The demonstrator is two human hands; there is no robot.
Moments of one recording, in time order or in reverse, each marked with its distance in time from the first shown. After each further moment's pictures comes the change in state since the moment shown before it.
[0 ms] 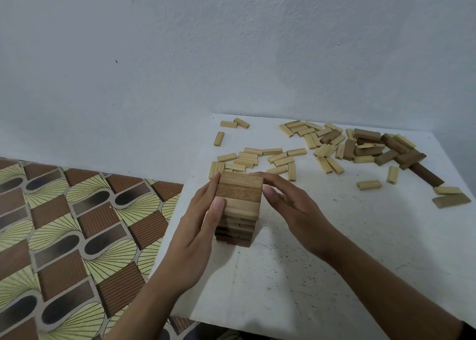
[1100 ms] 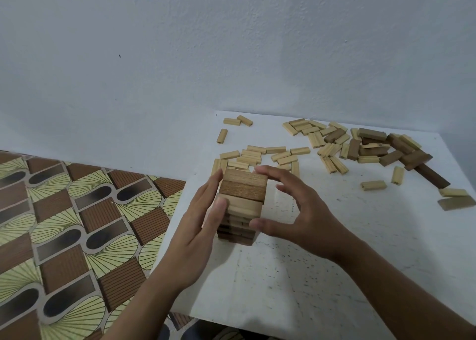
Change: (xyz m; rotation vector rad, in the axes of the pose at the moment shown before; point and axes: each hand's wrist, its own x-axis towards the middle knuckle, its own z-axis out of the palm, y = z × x) left_hand -0.001 -0.003 -0.004 0.036 -0.022 0.008; right_hand -0.010 -0.010 -0.009 -0.170 -0.022 -0.118
